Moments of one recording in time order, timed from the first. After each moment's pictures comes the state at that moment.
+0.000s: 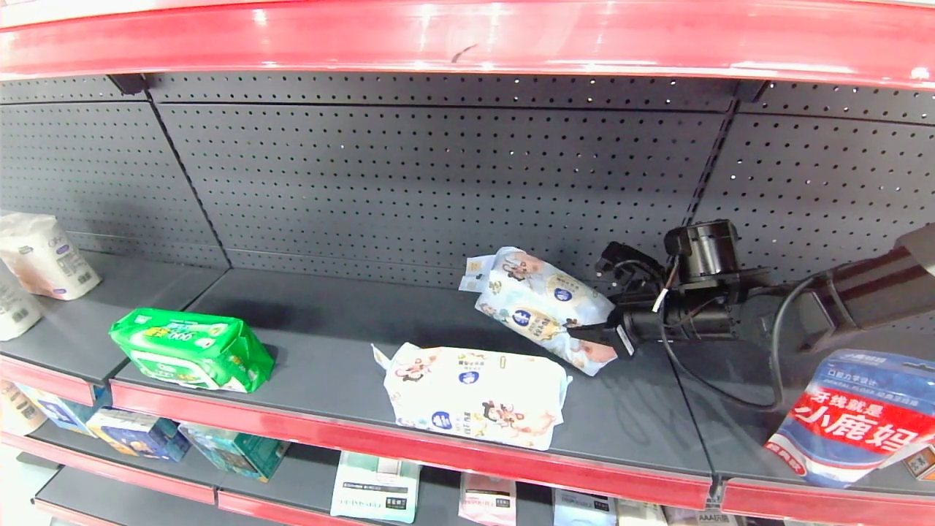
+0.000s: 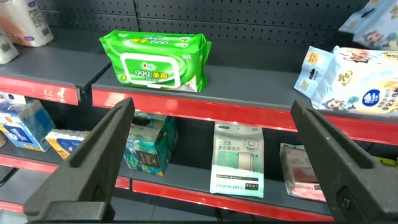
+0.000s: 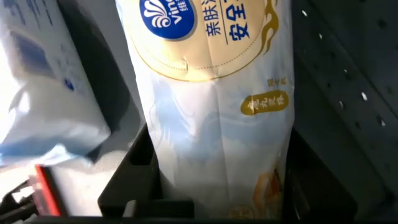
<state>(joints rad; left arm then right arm) 0.00 0.00 0.00 -0.01 0.03 -0.01 0.27 2.00 -1.04 -0.32 0.40 -0.51</state>
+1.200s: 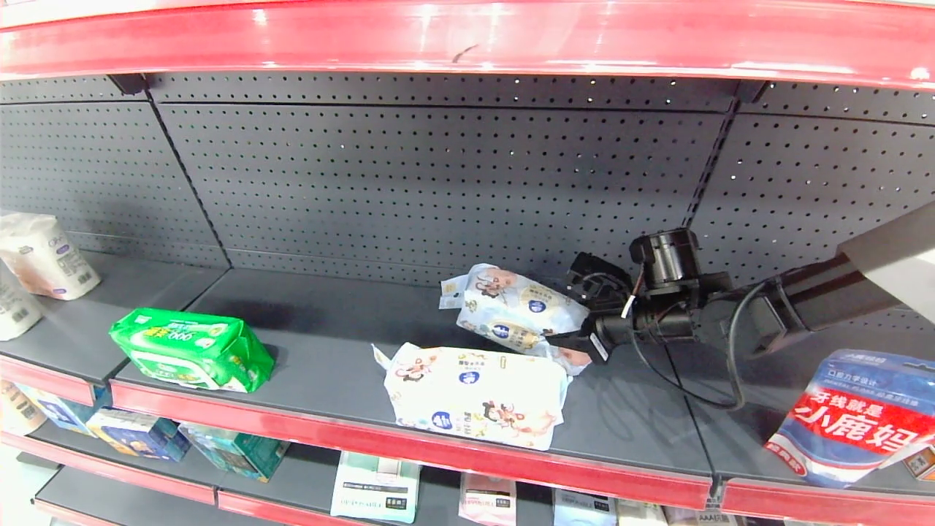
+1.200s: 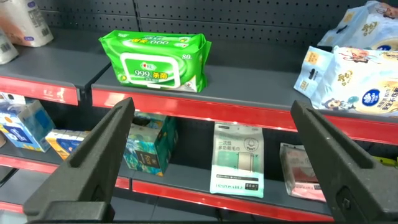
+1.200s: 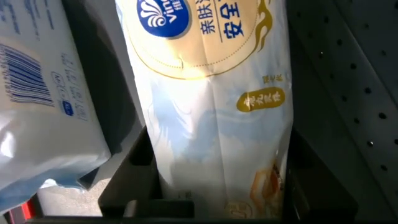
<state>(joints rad) 0.00 0.00 0.00 -0.01 0.03 -0.01 0.33 2.08 -1.10 -0.32 0.38 -0.56</state>
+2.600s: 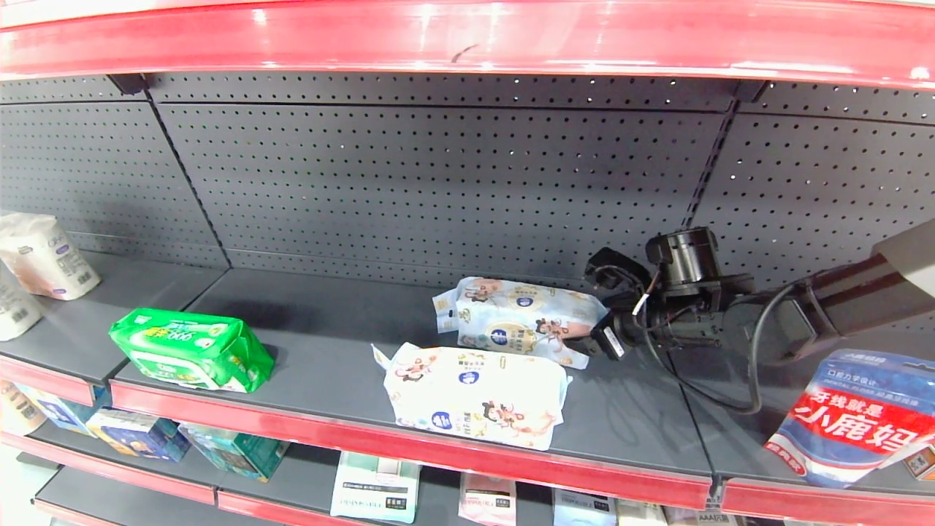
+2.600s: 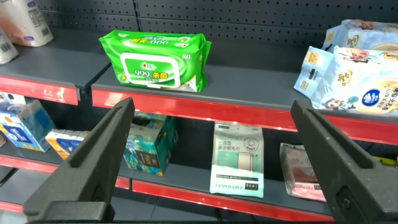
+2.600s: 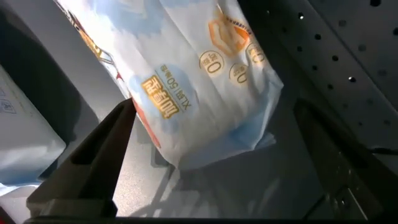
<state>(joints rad) 0.00 0.00 0.00 -0.01 0.03 -0.01 0.32 2.02 -1.03 -0.33 0.12 -0.42</state>
